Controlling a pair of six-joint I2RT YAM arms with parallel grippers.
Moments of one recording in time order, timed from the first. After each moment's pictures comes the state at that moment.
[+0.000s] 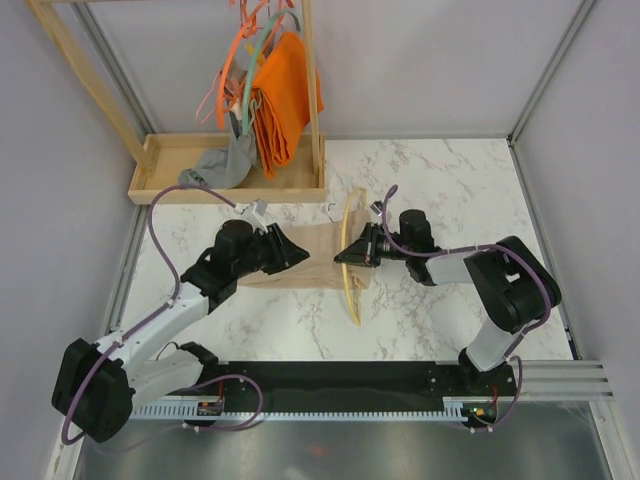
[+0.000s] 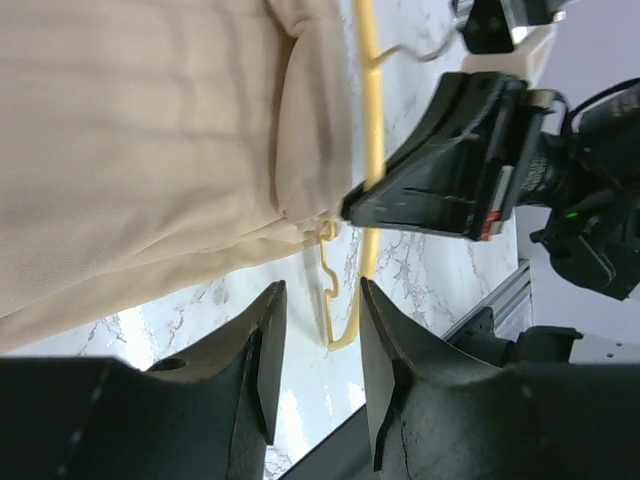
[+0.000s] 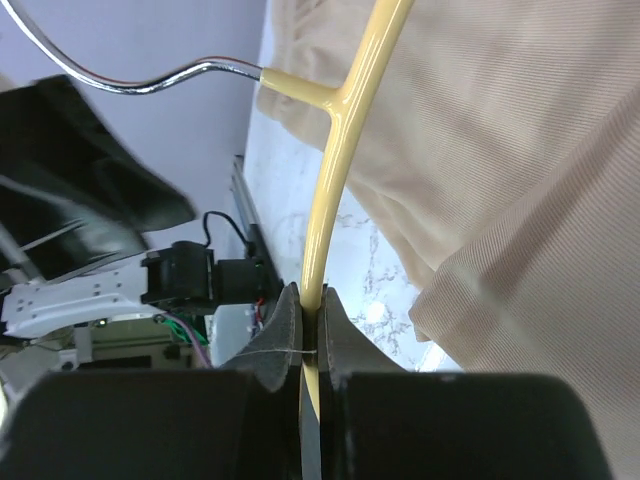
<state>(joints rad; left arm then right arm) -0.53 1.03 0.62 -0.05 0.22 -0.79 0.46 1.70 0.65 0.64 -0.78 0.92</state>
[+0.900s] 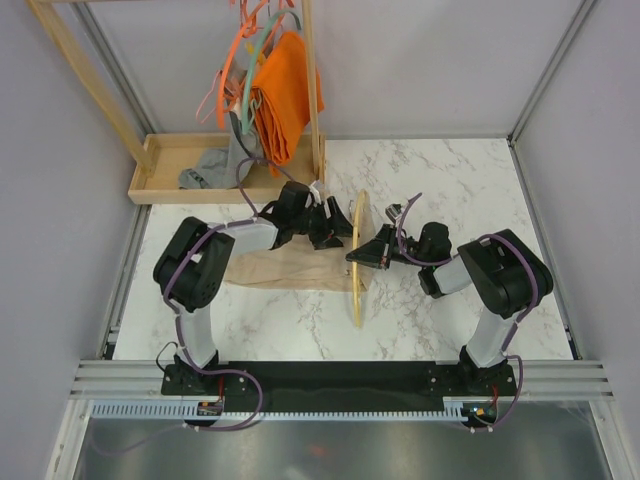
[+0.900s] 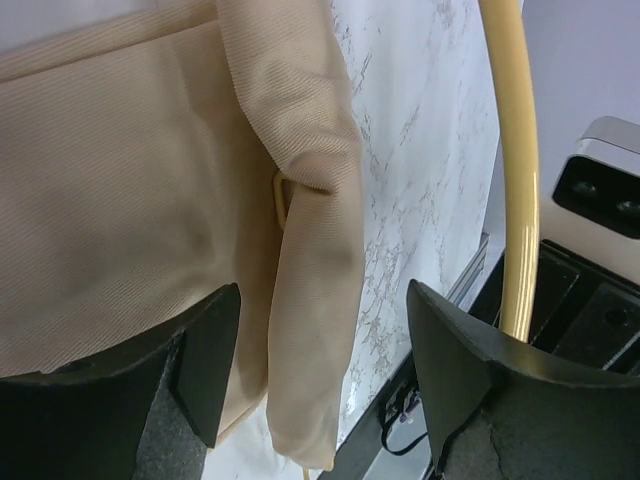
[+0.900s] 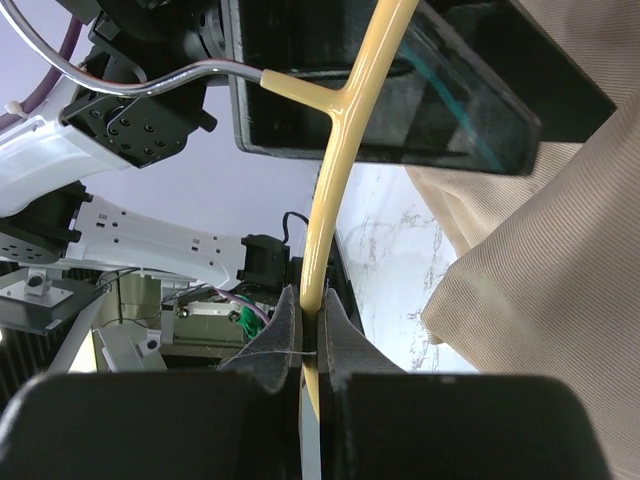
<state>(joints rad) -0.53 1.90 1.09 0.17 0.53 -0.89 0.35 1.80 0.48 1.26 -0.95 1.25</state>
